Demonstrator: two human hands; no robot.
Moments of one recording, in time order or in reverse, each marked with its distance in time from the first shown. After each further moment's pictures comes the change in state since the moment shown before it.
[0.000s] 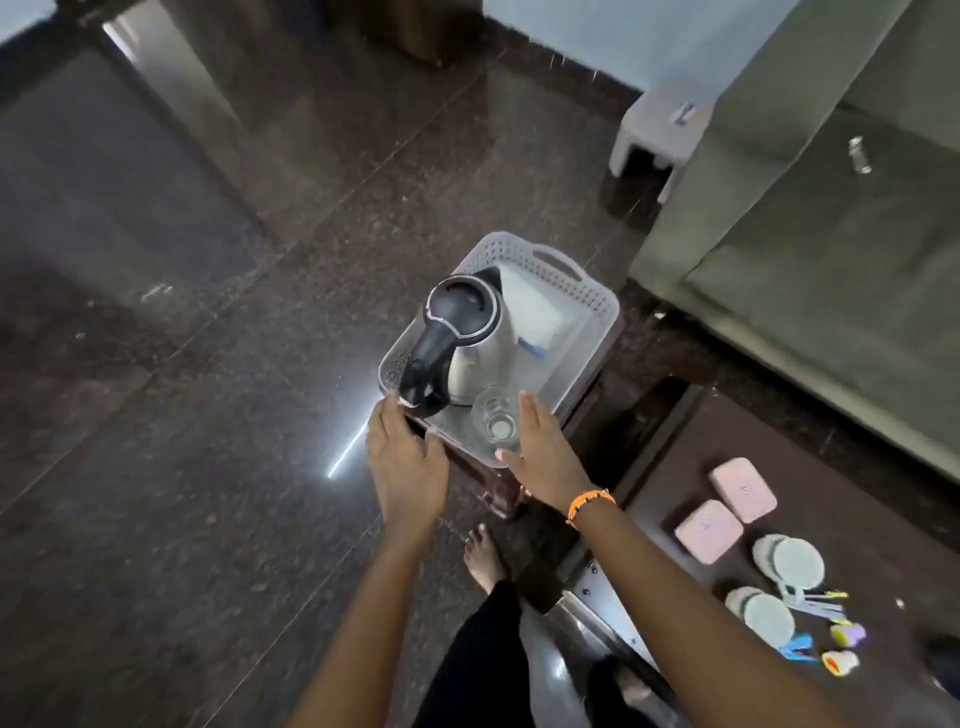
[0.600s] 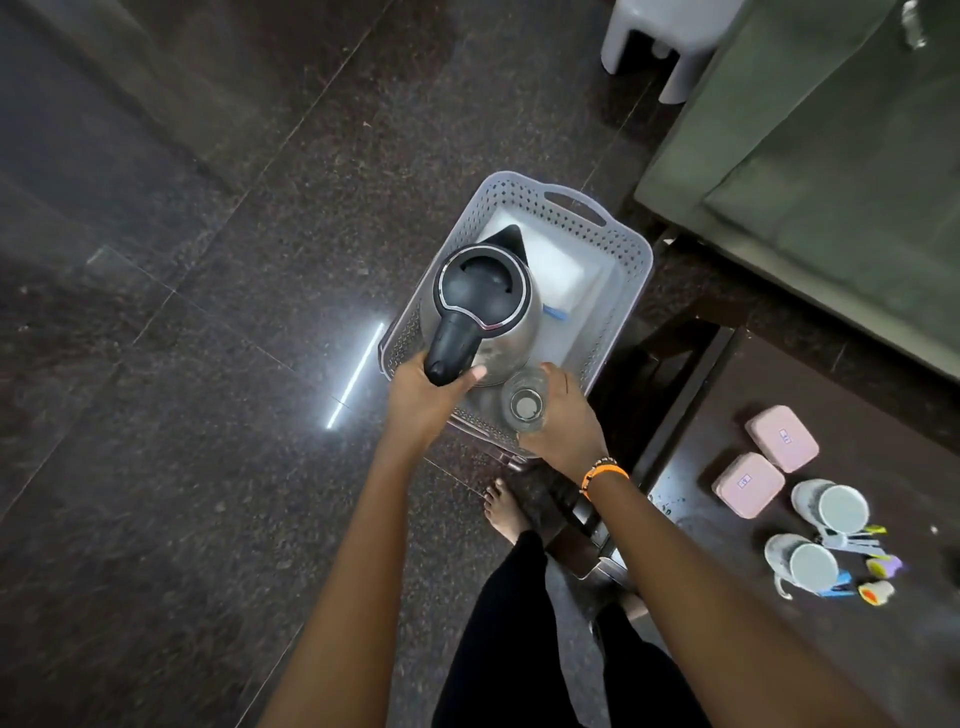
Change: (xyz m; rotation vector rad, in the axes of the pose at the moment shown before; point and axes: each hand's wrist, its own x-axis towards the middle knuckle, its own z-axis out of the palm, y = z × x) left_hand 0.113 0.000 0.007 -0.210 -0.442 -0.193; right_hand 0.058 0.010 0.033 0.111 0.155 0.233
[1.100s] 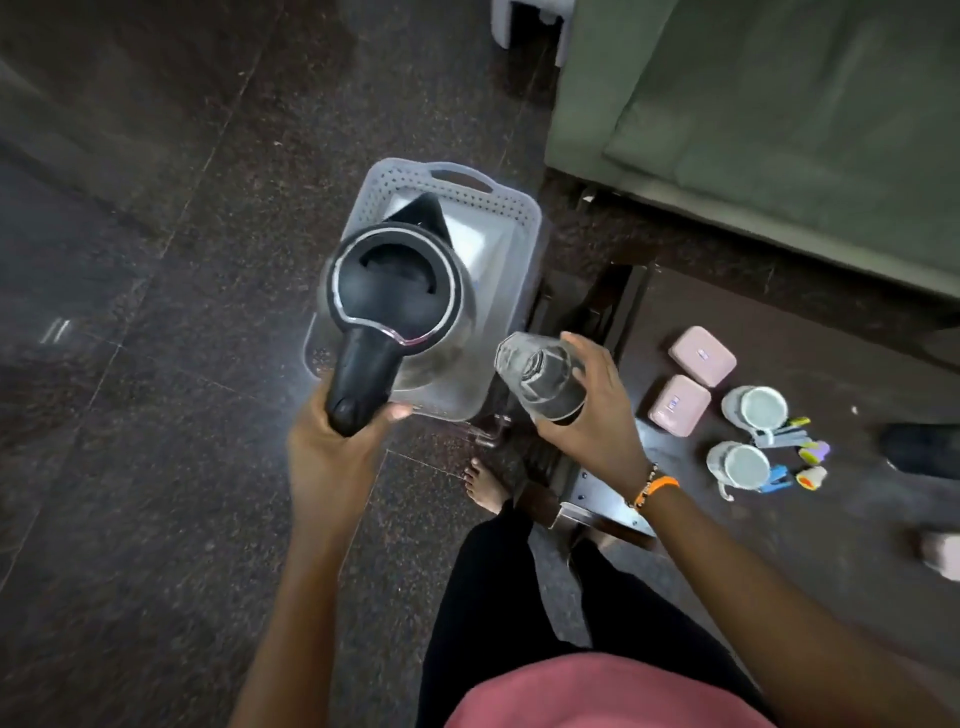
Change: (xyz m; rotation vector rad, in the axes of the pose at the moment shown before) left_hand -0.122 0.029 0.006 0.112 0.154 0.259; right_hand -0.100 0.056 -0.074 0.324 0.378 -0.119
